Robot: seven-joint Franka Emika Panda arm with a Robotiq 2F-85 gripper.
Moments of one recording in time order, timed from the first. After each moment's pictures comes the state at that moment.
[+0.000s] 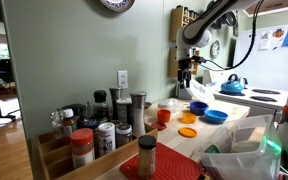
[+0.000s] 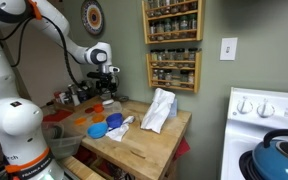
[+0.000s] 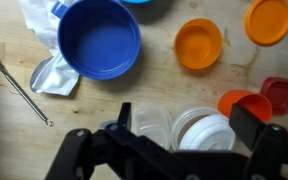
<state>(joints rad) 0.09 -0.05 0.07 -2.34 0.08 2.19 -0.10</state>
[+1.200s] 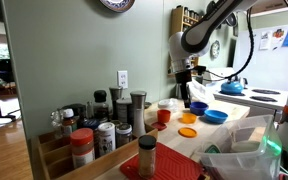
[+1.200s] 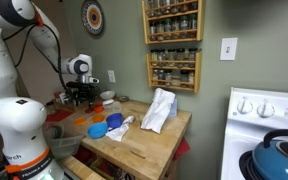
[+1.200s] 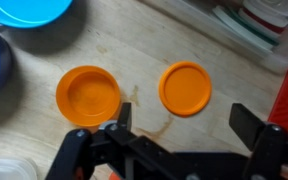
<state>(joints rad) 0.24 0.00 0.24 -2.43 0.17 2.20 -0.13</state>
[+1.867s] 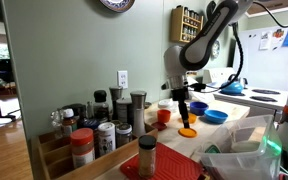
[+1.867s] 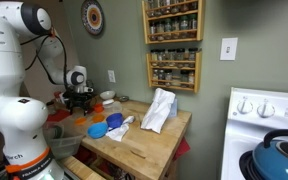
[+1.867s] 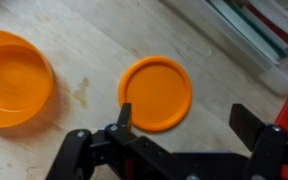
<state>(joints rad) 0.30 0.19 0.31 -2.42 0.15 2.37 -0.18</state>
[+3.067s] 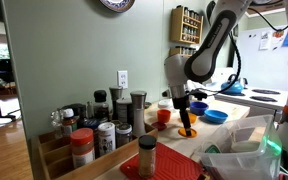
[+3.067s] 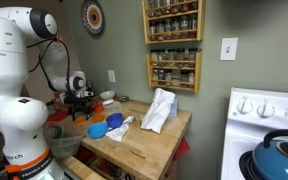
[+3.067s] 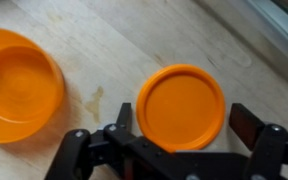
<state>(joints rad) 0.31 0.26 0.30 -2.43 -0.02 2.44 -0.08</state>
